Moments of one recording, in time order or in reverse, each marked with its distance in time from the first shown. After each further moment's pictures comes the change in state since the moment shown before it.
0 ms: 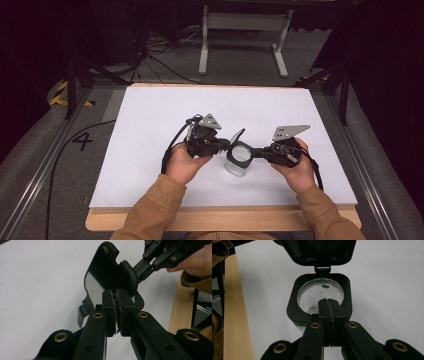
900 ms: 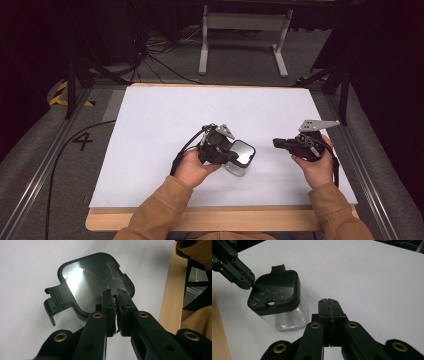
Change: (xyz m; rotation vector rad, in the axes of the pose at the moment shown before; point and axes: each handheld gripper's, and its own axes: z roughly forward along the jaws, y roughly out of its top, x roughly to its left) left arm -0.008 -0.002 0.036 0.137 -0.099 0.021; right arm -0.034 -0.020 -0.048 -0.067 -0.150 0.134
